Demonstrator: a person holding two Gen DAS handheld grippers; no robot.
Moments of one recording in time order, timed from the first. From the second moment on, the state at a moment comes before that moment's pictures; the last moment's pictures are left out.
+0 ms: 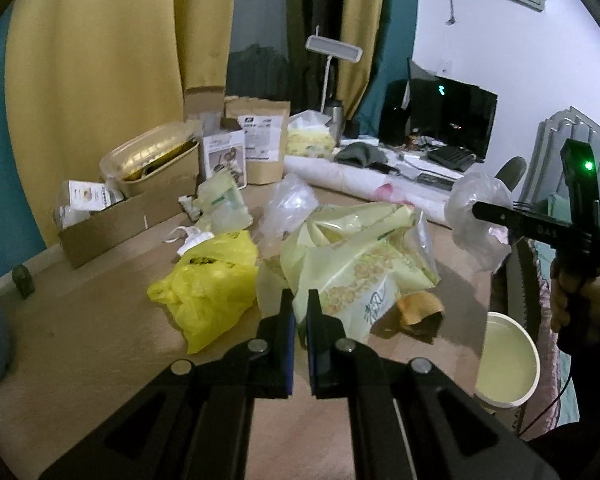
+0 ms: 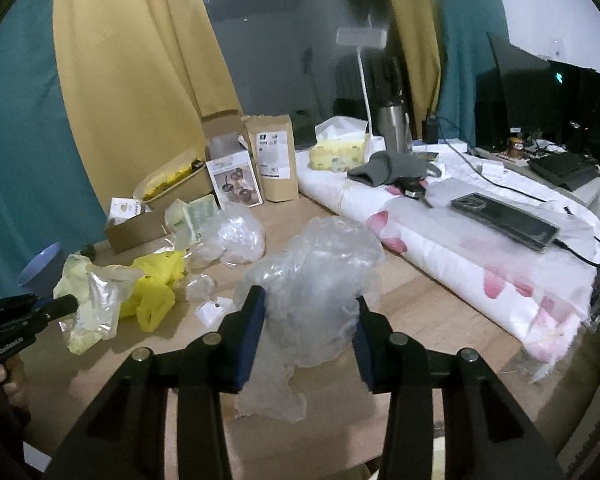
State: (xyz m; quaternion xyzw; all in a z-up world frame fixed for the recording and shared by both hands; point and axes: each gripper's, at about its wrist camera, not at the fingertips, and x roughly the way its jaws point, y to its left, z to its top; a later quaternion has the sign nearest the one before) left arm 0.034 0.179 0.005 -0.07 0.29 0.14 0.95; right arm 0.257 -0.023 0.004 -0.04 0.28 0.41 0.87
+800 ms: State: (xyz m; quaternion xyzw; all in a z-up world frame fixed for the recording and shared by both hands) left arm 0.064 0.060 0.006 -0.02 0.28 0.05 0.96; right arm 0.223 -0.178 -0.036 -0.03 0.31 0.37 0.88
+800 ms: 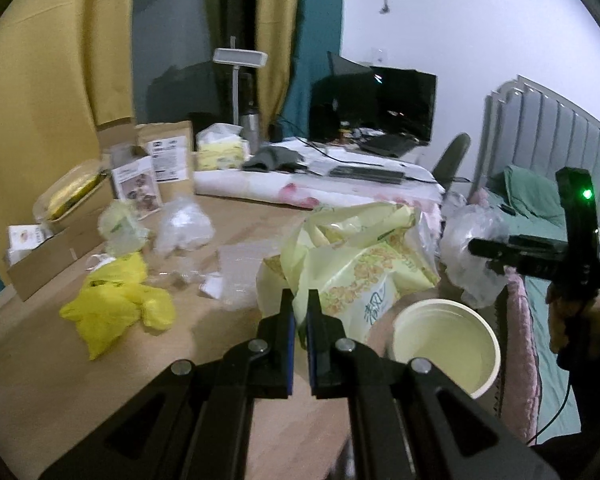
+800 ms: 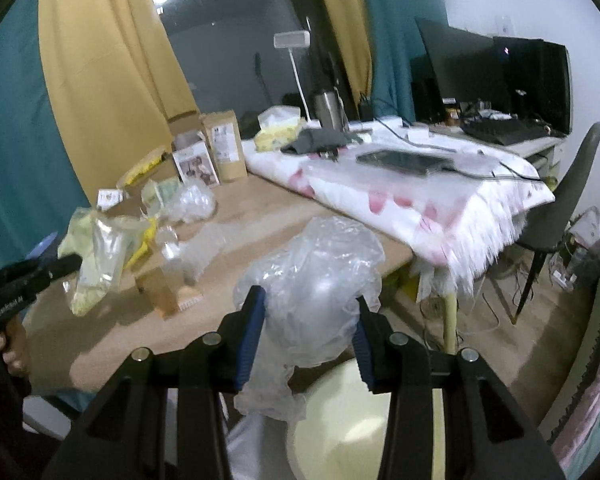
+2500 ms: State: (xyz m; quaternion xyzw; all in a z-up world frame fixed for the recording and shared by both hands) left arm 0.197 -0.094 -0.080 0.03 0.42 -0.11 0.90; right arm 0.258 -0.292 -0.097 0.02 0.36 0.28 0.89
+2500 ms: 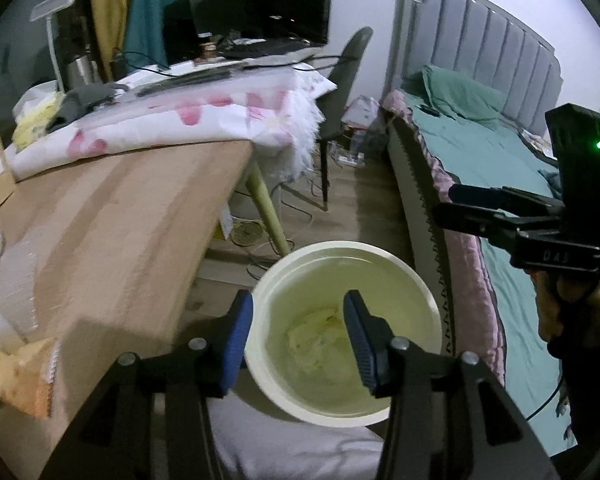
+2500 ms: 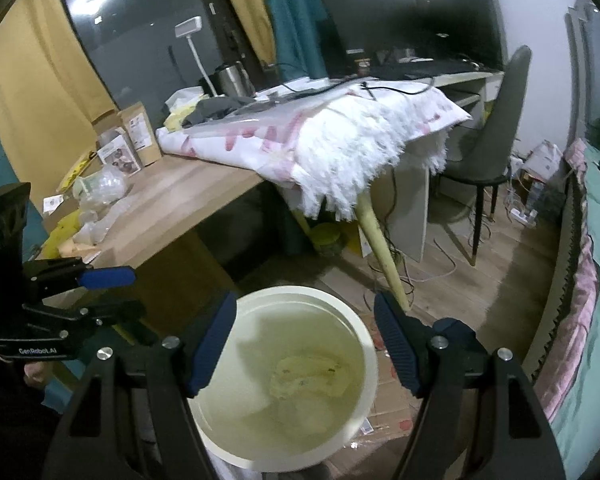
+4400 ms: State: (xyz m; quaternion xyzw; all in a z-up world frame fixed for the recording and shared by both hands) left arm 0.149 0.109 -0.061 -0.07 0.38 0.01 0.92; right arm 0.277 -0.034 -0.042 -0.08 0.35 0.41 0.84
